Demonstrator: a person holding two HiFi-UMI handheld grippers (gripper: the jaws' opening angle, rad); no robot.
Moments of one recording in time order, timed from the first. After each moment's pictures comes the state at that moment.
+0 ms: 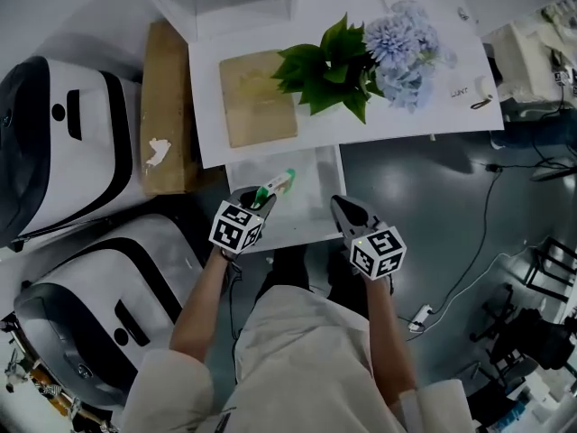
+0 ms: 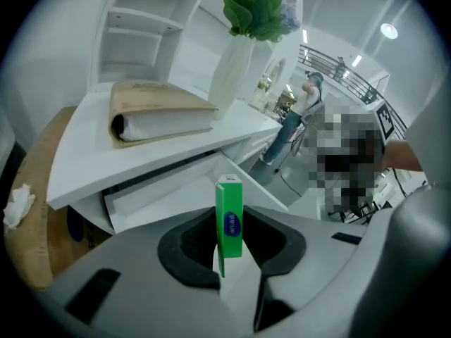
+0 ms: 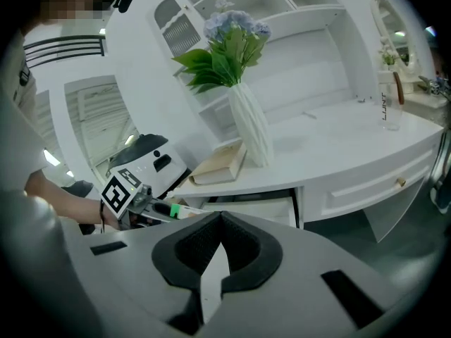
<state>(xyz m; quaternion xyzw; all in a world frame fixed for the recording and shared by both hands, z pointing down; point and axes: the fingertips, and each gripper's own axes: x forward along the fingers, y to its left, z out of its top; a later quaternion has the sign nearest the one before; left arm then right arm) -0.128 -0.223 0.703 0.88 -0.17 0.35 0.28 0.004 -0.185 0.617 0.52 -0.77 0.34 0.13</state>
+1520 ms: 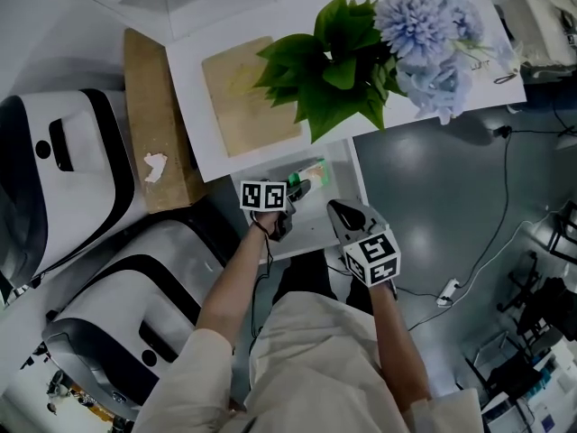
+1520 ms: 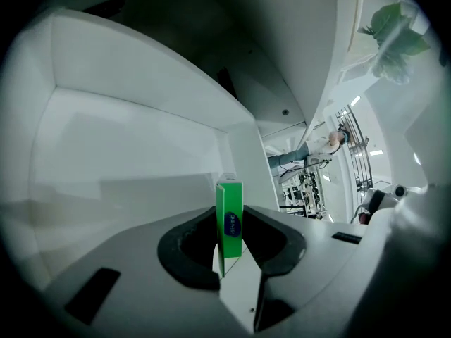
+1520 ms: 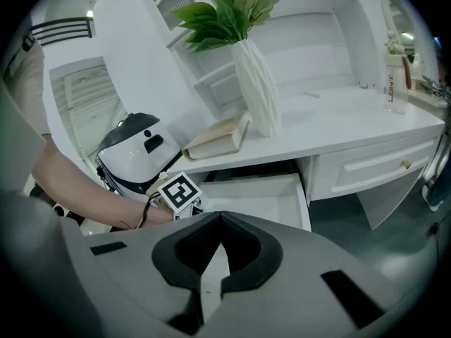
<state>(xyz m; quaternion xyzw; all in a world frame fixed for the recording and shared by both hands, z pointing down) -0.063 -0.224 0.833 0.75 -0.13 0.28 0.58 -0.034 -0.187 0.676 0.52 -0.75 0.37 0.19</state>
